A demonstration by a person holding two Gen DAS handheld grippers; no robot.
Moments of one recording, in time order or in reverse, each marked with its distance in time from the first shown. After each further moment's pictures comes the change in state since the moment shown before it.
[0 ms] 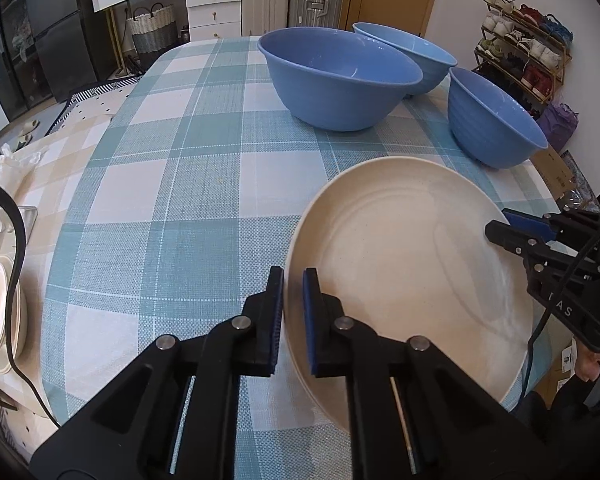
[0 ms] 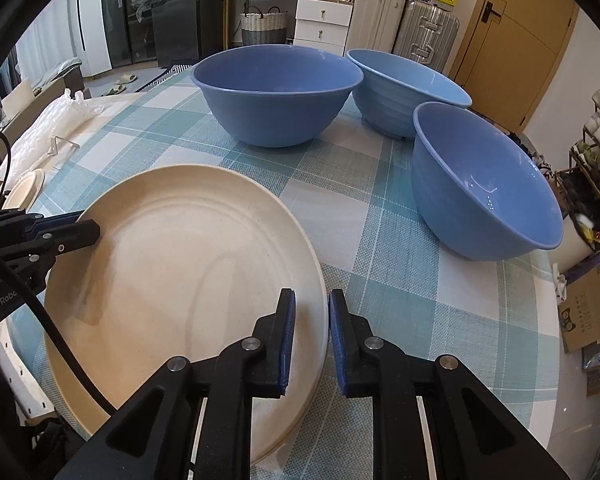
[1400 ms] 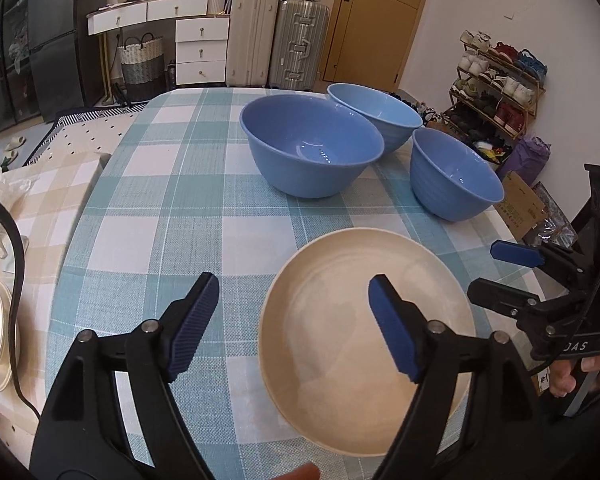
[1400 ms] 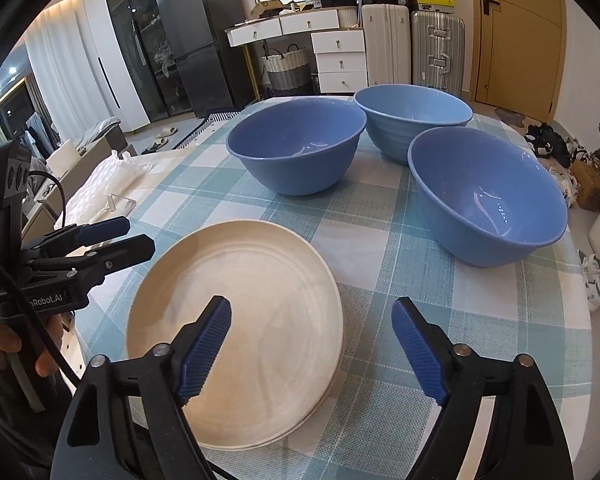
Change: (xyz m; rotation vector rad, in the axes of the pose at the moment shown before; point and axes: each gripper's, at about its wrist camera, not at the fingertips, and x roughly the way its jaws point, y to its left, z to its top) left arm -0.052 -0.006 0.024 -0.016 -0.157 -0.090; right arm -0.047 -0.029 -0.002 0.114 -0.131 0.253
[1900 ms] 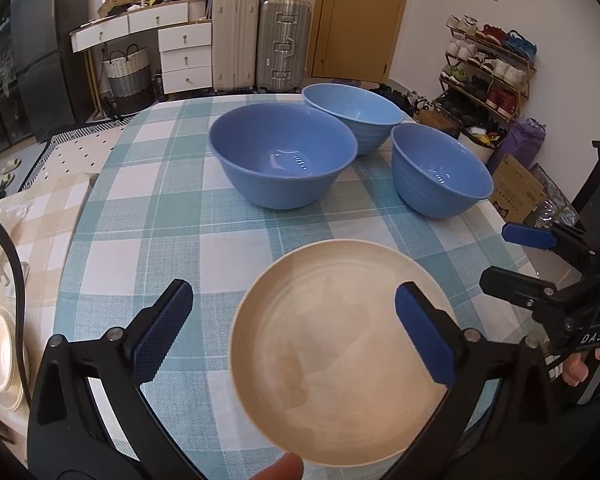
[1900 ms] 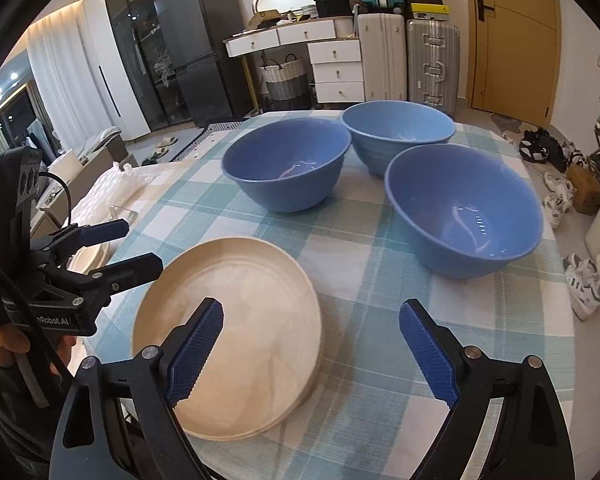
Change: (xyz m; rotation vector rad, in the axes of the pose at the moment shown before) left arm -0.001 -0.039 0.017 0.086 0.014 -0.005; right arm -0.026 -0.015 0.005 0.004 -0.032 -0.035
